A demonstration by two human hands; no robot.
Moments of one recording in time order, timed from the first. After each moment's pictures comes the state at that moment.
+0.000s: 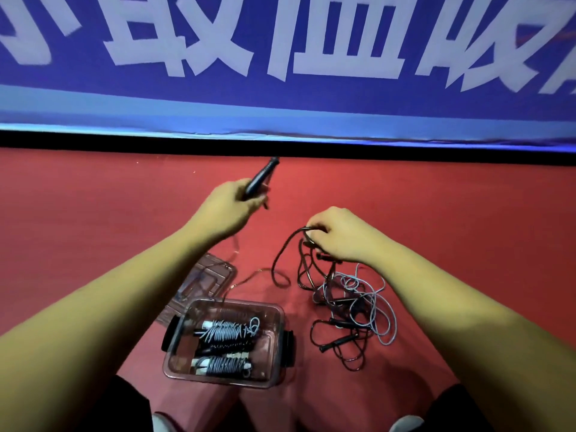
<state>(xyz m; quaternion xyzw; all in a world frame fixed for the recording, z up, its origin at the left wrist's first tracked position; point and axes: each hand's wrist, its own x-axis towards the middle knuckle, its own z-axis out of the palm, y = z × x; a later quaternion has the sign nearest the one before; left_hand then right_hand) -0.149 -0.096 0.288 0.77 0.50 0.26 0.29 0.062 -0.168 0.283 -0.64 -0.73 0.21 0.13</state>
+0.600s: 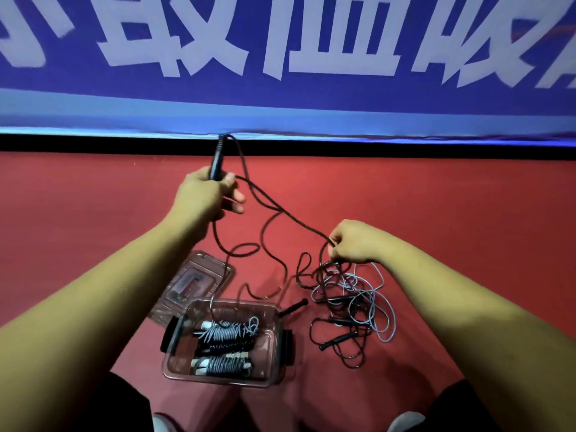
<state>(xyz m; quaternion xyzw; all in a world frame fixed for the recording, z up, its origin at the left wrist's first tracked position) -0.153 -0.095 0.302 0.55 0.54 0.42 0.48 0.095 -0.169 0.266 -0.71 -0.65 0.26 0.01</state>
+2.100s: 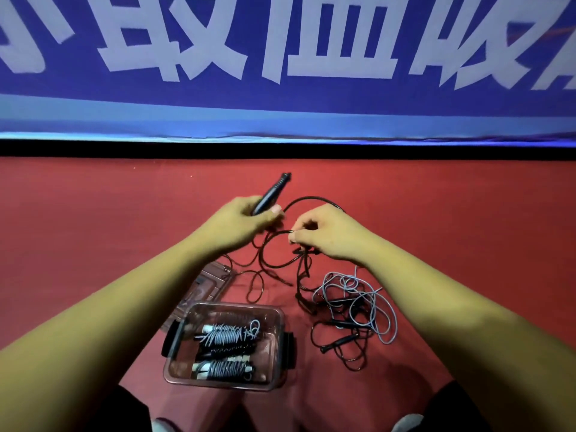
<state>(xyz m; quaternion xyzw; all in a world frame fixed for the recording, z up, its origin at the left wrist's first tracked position) -0.140 -0.113 0.283 0.77 0.43 0.21 0.42 0.052 -0.171 0.290 -0.61 -0.69 0.31 0.23</state>
